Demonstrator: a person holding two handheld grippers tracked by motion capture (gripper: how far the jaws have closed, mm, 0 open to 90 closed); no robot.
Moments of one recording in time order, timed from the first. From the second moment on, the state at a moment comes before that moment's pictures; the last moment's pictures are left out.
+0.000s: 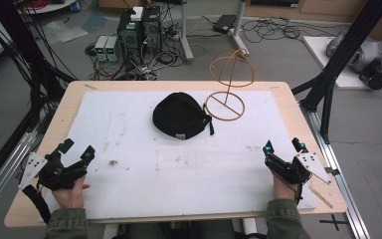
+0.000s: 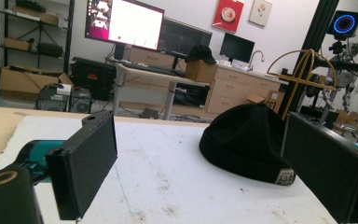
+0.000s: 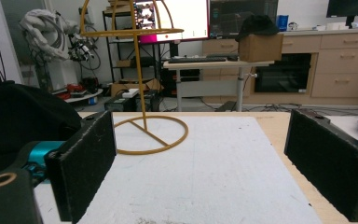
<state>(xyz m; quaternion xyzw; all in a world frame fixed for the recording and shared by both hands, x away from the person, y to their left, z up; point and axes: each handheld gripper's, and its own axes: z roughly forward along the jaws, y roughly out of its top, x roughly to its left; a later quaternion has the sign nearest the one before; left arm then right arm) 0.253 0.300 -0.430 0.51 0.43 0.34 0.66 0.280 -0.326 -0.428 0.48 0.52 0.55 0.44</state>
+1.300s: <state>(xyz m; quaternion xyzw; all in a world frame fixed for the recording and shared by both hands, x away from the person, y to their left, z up) 0.301 0.237 -0.391 0.60 0.37 0.35 0.61 0.284 -0.320 -0.428 0.48 0.54 0.54 0.43</state>
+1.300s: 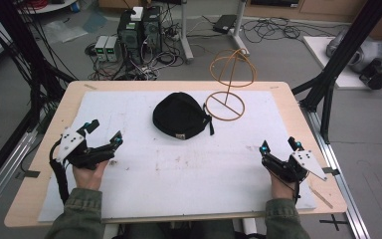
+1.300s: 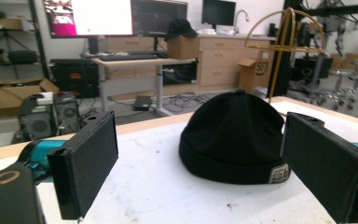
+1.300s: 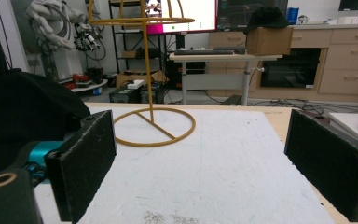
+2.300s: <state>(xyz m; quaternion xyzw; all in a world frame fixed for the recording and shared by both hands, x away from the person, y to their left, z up) 0.371 0.194 -0.376 0.64 0.39 0.30 0.60 0.290 -0.323 -0.429 0.48 0.54 0.54 0.43</state>
